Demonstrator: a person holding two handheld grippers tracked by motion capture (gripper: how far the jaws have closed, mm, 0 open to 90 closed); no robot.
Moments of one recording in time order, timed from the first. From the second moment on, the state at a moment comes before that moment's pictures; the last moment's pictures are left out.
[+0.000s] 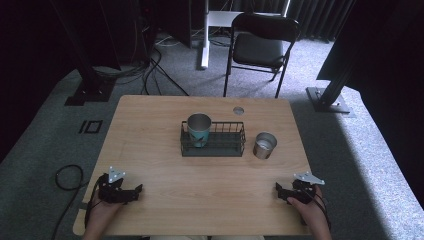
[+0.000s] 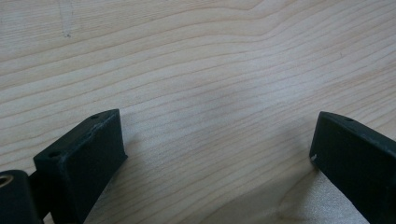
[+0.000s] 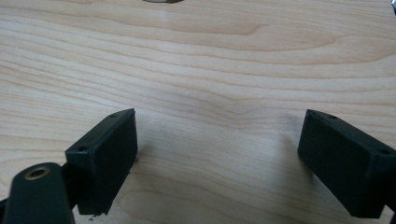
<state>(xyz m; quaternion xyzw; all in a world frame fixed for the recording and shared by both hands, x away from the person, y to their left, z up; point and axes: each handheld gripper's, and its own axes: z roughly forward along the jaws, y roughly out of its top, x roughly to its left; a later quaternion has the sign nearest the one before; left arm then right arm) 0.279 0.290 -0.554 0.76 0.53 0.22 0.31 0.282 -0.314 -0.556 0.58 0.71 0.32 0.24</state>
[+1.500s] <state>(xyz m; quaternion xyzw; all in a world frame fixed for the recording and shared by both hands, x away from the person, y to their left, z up) 0.279 0.290 -0.554 0.76 0.53 0.22 0.31 0.299 -0.290 -0.539 0.53 0.71 0.38 0.25</state>
